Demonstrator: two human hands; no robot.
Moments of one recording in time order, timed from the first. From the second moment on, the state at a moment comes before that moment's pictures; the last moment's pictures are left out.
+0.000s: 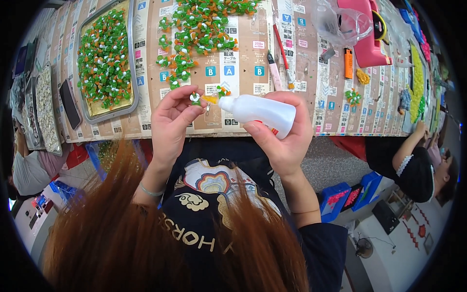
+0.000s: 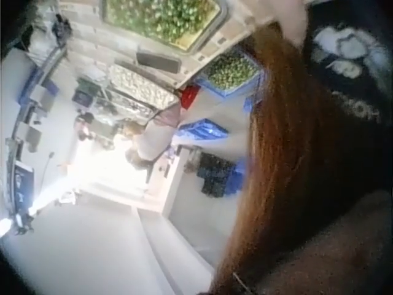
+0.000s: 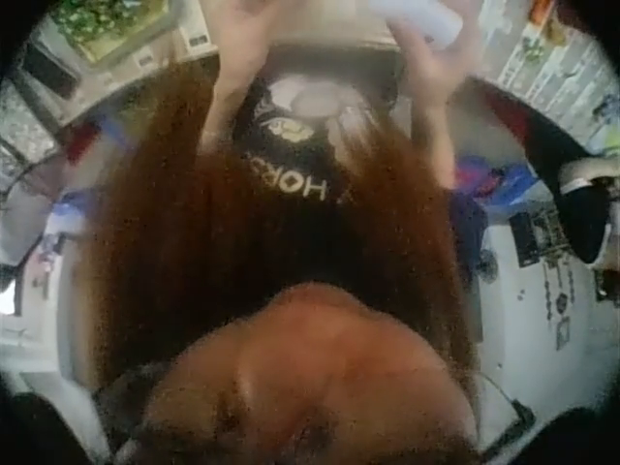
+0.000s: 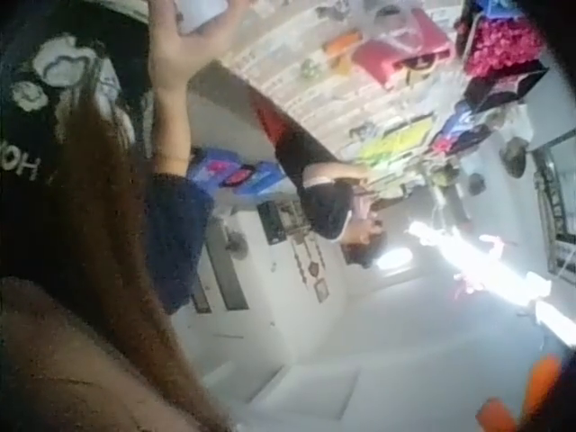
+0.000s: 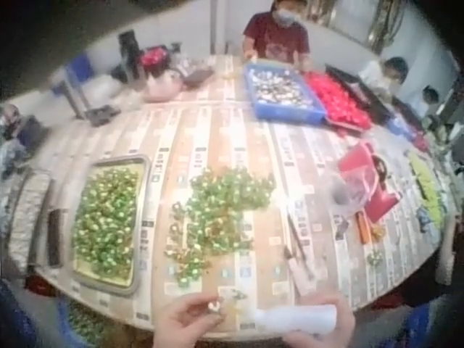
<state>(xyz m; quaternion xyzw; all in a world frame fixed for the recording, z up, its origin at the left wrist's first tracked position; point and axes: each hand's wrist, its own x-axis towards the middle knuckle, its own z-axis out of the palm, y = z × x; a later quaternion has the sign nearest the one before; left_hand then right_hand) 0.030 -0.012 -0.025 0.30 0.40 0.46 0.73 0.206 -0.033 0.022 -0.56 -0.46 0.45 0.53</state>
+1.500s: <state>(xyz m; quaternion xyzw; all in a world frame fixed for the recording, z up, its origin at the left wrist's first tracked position) 0.005 -0.015 -0.030 0.13 0.40 0.47 0.77 0.317 0.030 -0.063 -0.64 -0.43 0.32 0.55</state>
